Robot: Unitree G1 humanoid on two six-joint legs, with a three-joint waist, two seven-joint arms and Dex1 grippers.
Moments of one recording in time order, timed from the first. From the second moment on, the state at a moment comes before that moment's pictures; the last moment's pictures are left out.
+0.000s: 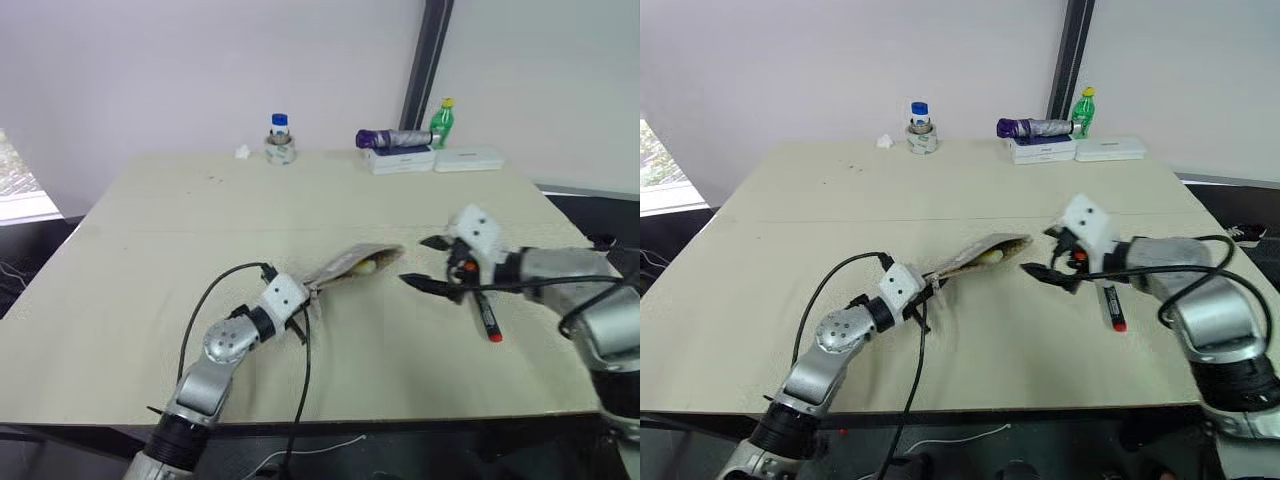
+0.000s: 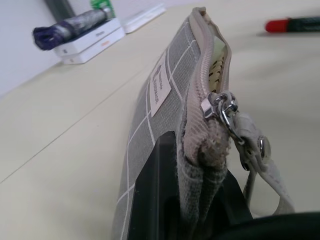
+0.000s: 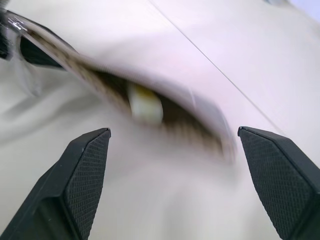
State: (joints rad) left arm -0.34 0.25 -0.20 -0.02 0.02 0.05 -0.53; right arm -0.48 -0.86 -0.10 -0.29 0.30 0.83 0.87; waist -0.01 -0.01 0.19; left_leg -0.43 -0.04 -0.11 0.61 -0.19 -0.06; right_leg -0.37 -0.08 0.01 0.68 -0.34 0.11
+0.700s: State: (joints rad) left arm -0.41 0.17 -0.22 0.06 0.04 0.06 -0.46; right arm -0.17 -0.80 -0.29 -0.18 0.30 1.02 0.60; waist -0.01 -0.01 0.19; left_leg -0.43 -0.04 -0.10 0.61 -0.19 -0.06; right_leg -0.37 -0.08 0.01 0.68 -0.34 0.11
